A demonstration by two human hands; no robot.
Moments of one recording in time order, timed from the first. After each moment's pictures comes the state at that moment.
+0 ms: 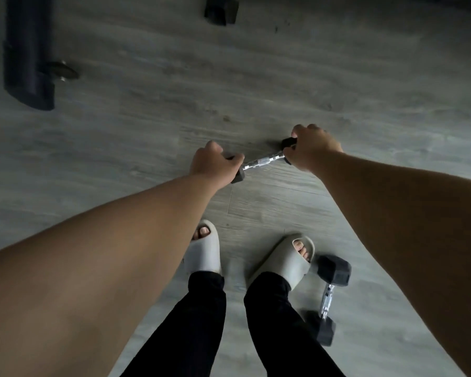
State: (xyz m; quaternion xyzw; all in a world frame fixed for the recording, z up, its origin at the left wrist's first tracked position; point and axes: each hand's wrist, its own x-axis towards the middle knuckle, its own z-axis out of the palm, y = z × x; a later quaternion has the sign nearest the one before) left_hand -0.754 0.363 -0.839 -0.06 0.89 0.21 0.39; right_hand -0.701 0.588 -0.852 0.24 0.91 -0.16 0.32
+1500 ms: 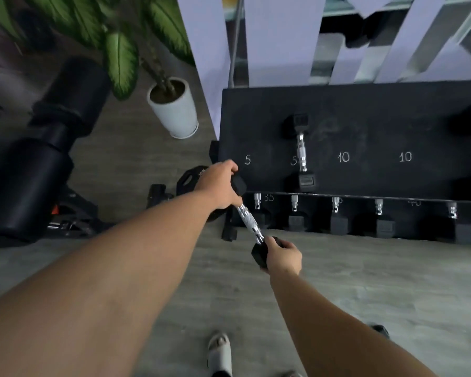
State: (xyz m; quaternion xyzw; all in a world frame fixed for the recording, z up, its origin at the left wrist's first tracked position) left_hand -1.004 0.554 -0.208 0.27 0.93 0.17 0.18; right_hand -0.815 0.620 -0.313 0.63 0.45 -0.63 -0.02
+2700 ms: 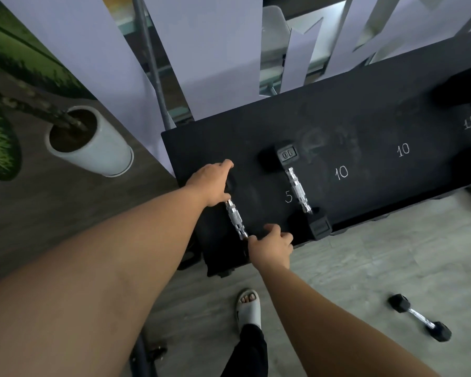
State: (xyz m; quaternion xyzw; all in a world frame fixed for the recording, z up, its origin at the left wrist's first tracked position) left_hand -1.270 0.728 -0.299 0.54 0.81 -0.04 0.23; right_hand -1.062 0.704 -0.346 0.68 0.58 -0.44 0.05
